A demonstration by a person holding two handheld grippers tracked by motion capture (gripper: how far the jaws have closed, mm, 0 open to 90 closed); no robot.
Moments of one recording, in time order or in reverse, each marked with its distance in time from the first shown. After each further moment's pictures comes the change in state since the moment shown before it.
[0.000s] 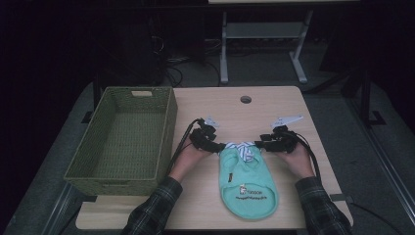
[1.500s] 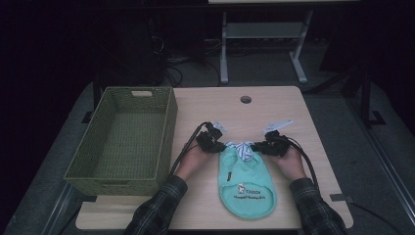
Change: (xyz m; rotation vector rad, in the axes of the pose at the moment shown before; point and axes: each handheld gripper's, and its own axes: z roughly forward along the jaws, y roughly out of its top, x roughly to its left) left arm -0.009 0.003 0.020 0.097 -0.044 0.060; right arm 0.008 -0.007 0.025 0.055 0.027 -0.034
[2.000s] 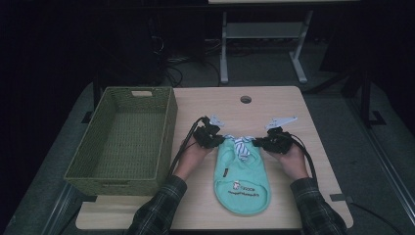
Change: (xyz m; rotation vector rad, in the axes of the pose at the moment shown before) left arm -0.005 0.012 -0.026 -0.120 0.105 0.028; right arm 0.010 0.015 -0.024 -0.064 -0.033 -0.006
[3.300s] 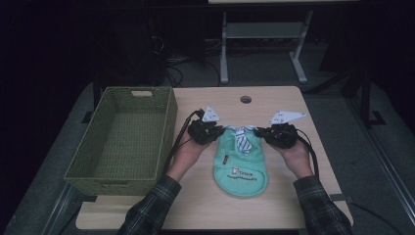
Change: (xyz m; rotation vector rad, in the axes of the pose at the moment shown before) left arm -0.013 0.010 -0.048 -0.142 0.020 0.046; right arm 0.016 0.021 -0.031 -0.138 -0.070 -0.123
